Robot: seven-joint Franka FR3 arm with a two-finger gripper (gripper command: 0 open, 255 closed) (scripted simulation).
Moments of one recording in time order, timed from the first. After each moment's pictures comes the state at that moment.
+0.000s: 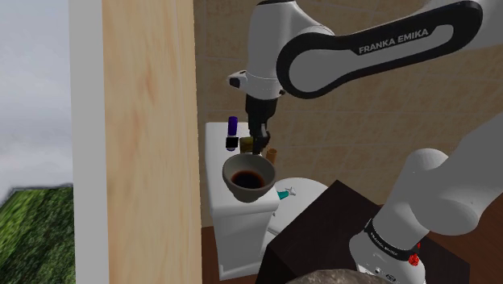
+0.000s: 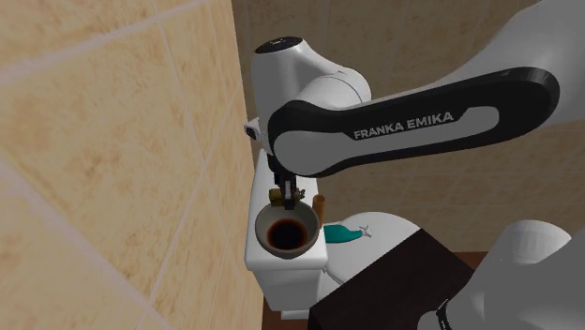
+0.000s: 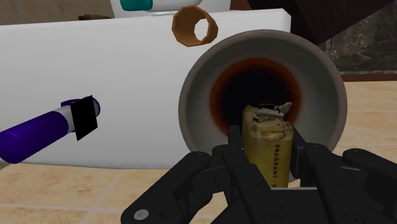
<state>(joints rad) 0.30 -0.33 0.25 -2.31 0.01 1.99 -0.51</state>
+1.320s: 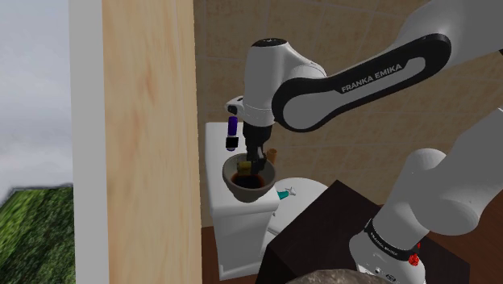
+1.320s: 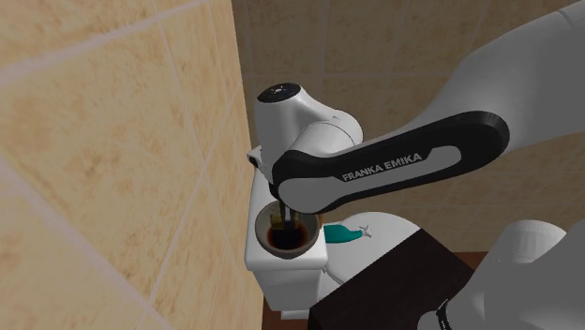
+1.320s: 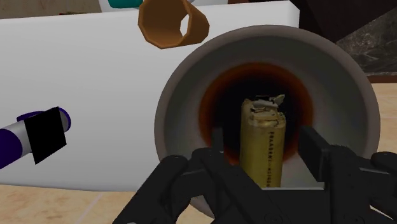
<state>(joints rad) 0.30 -0.26 0.27 -2.43 -0.01 2.17 -0.48</state>
